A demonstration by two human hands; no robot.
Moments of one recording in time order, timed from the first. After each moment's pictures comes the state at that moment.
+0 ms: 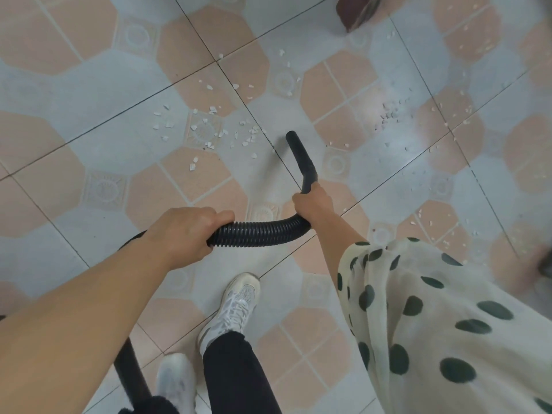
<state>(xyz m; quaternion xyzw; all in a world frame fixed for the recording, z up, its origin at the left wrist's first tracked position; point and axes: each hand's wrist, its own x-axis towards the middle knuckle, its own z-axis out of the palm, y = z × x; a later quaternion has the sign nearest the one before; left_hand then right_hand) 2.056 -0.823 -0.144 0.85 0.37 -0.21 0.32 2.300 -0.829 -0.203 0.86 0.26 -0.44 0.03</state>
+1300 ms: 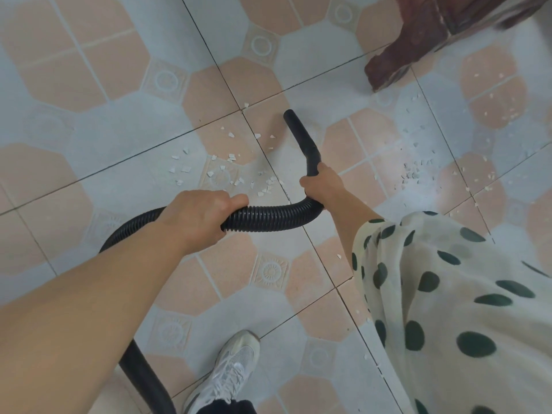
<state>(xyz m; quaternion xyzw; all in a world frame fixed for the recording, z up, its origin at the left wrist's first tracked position) 2.074 -0.691 -0.172 0.85 0.45 -0.15 0.25 2.312 -0.649 -0.233 0.82 0.39 -0.43 0.05</state>
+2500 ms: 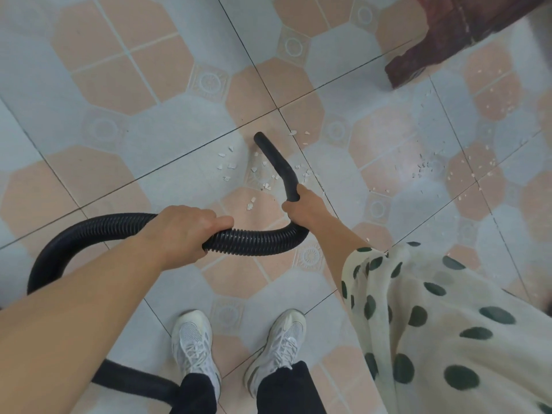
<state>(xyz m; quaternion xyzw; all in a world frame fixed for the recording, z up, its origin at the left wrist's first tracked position) 1.891 -0.702 -0.153 0.87 0.36 -0.19 0.27 2.136 -0.698 -0.210 0.79 0.40 -0.47 0.09</state>
